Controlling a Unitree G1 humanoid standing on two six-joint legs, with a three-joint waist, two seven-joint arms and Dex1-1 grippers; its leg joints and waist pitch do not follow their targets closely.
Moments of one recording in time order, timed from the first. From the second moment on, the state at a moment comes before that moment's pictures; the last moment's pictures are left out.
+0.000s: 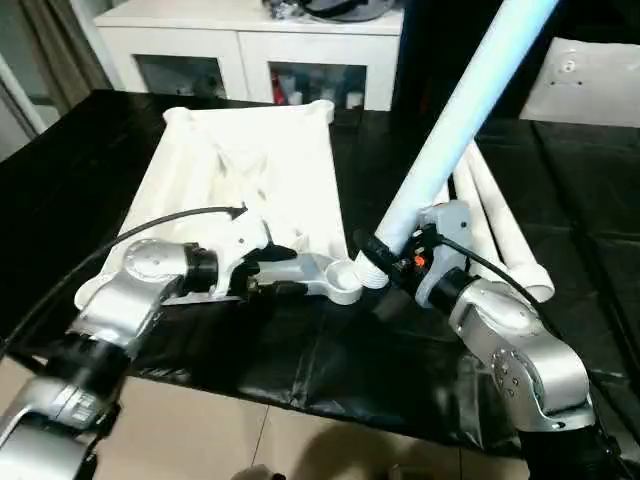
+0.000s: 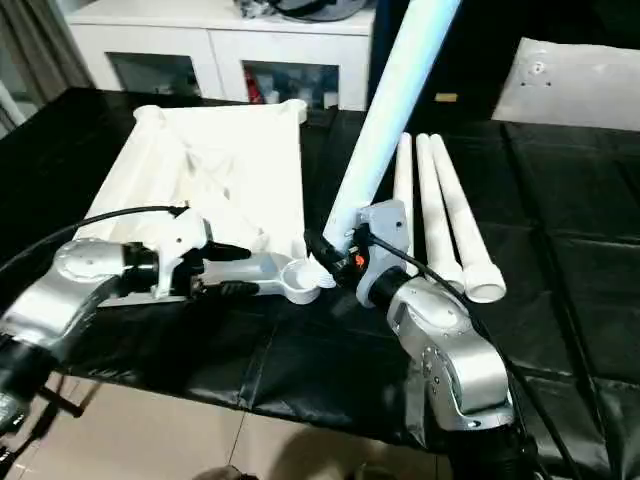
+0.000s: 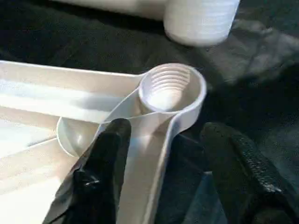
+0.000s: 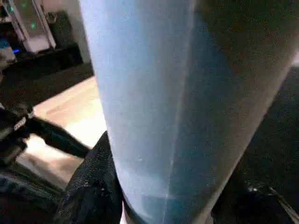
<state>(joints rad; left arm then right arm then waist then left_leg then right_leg) -0.59 0.51 -0.33 0.50 -0.19 0.08 -1.07 -0.23 -0.19 0.09 -0.20 0.31 0.47 0.38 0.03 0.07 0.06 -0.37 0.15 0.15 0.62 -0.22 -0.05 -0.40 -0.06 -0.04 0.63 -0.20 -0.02</state>
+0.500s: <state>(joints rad) -0.67 0.48 -0.34 0.81 -0.09 -0.04 -1.13 -0.20 -0.24 0.13 -0.22 0.32 0.51 0.45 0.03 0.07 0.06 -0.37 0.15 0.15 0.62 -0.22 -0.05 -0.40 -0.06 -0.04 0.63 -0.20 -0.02</state>
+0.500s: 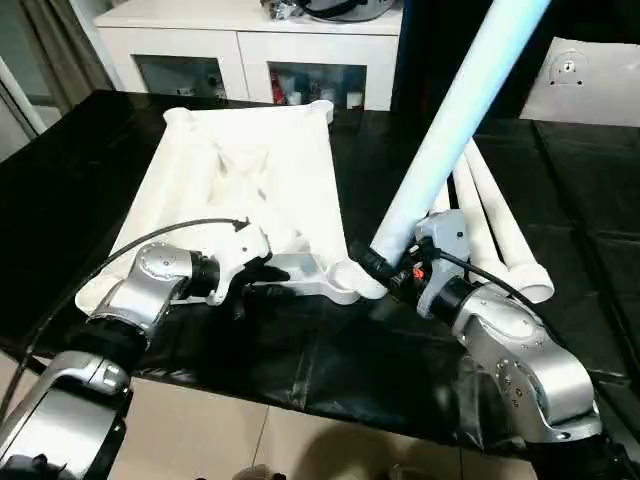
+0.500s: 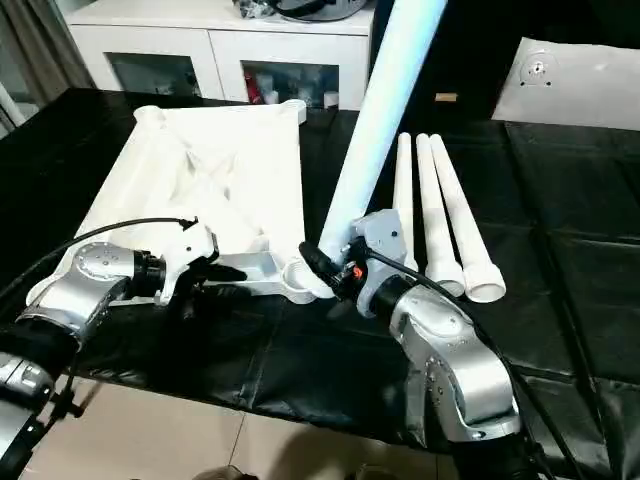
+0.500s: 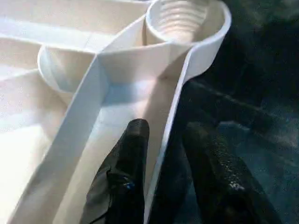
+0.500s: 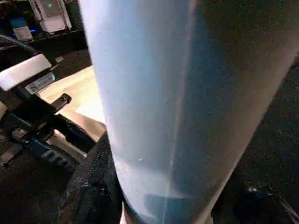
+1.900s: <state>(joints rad) -0.47 0.49 -0.31 0.50 -0.05 -0.04 -1.19 -0.31 -0.31 0.22 -0.07 0.28 0.51 0.62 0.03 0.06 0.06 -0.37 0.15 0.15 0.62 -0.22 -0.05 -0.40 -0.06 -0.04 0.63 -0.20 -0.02</state>
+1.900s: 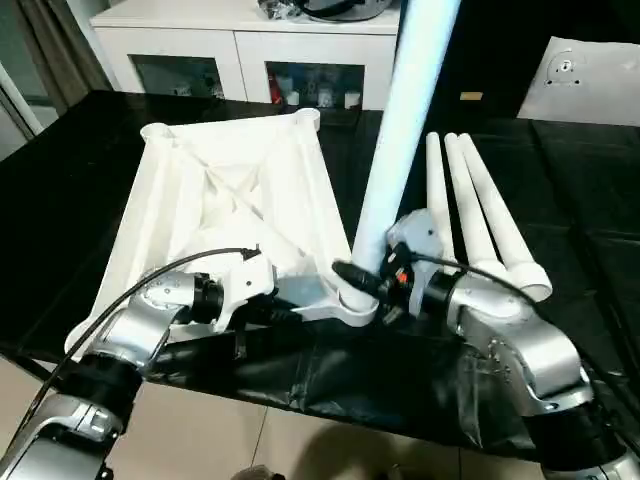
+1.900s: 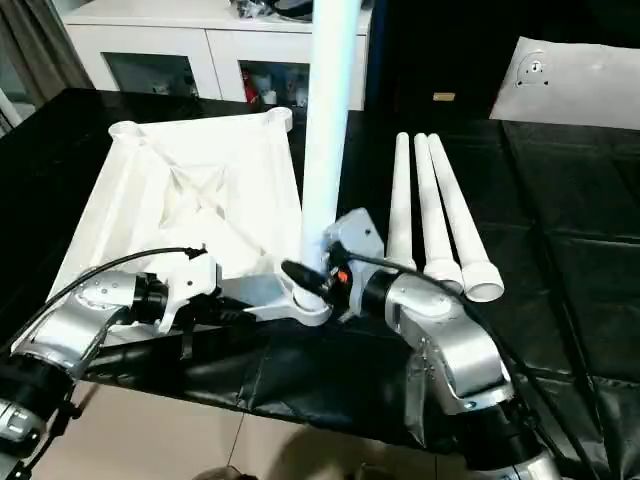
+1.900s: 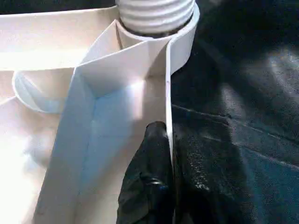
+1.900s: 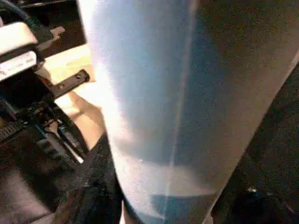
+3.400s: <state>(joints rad) -0.48 0.46 -0.29 0.50 -0.04 0.02 -1.22 -0.19 -0.28 0.17 0.03 0.27 0.23 0.69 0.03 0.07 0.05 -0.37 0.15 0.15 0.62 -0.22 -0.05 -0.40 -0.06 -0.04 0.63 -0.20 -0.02</state>
